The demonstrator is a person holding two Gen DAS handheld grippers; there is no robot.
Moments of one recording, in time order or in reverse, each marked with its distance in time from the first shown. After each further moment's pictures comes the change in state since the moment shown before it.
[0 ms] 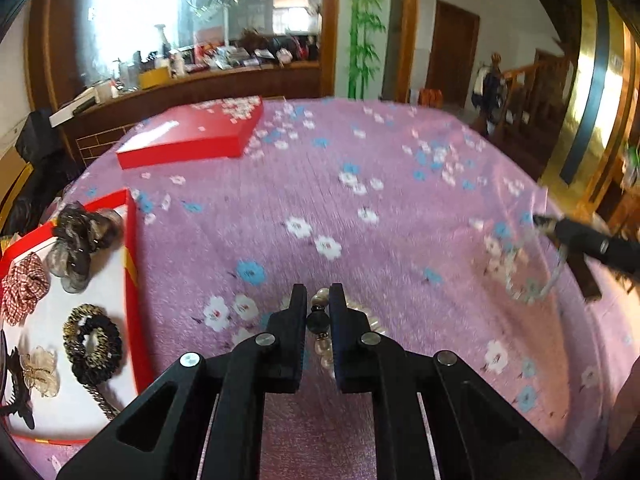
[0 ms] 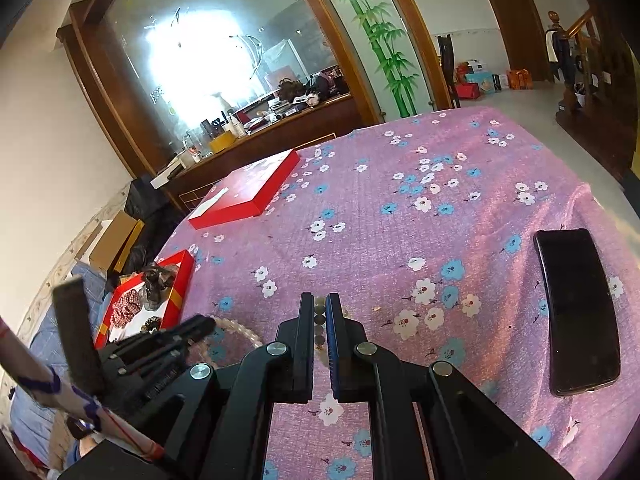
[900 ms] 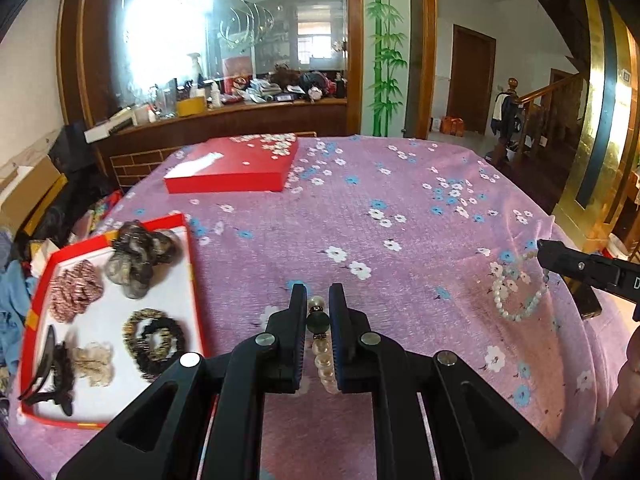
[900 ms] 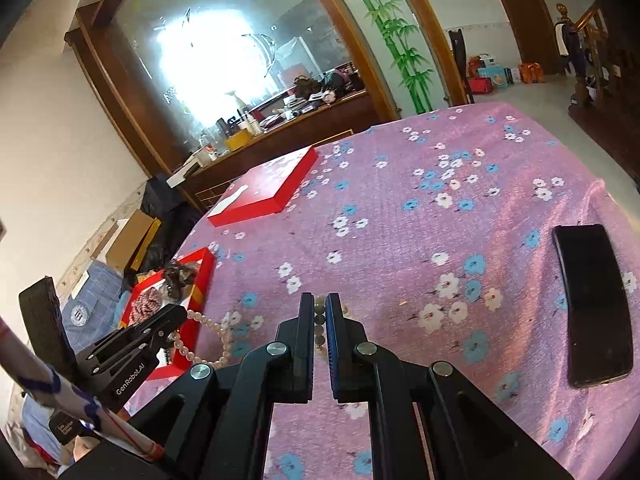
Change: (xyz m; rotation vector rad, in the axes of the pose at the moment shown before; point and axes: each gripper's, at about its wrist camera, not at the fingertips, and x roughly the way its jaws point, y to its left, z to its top) left arm -0.057 0.011 -0.002 -0.006 -0.097 0.105; right arm -0.005 0.016 -0.001 0.002 0.018 0.070
